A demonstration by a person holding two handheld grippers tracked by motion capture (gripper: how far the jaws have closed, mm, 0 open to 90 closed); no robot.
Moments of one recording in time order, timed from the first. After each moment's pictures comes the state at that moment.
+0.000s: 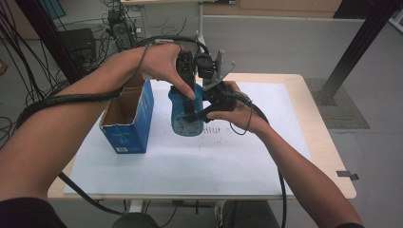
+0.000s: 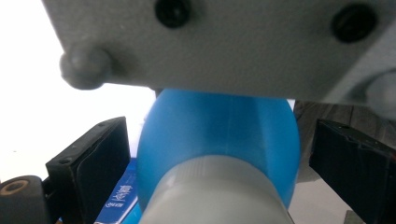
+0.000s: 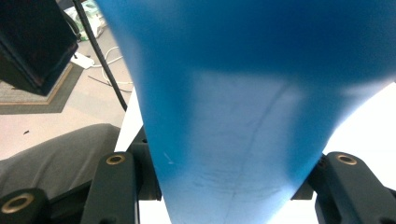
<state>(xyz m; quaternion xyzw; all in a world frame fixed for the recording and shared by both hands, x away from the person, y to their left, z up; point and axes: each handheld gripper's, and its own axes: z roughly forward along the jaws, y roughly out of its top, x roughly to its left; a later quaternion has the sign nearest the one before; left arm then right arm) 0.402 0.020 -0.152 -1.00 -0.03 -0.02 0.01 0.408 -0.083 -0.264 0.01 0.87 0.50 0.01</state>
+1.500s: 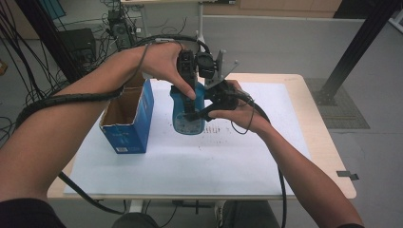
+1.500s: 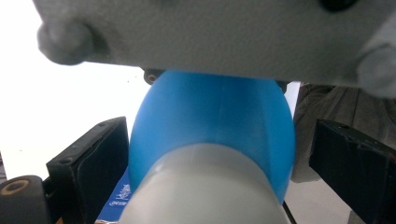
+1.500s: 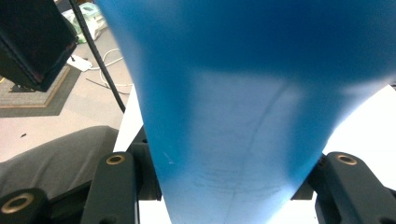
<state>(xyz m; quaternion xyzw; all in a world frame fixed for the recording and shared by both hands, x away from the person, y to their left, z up) 0.400 0.019 -0.148 -1.00 -0.02 -0.03 0.00 0.409 -0.087 -0.261 0.01 0.86 0.50 0.01</state>
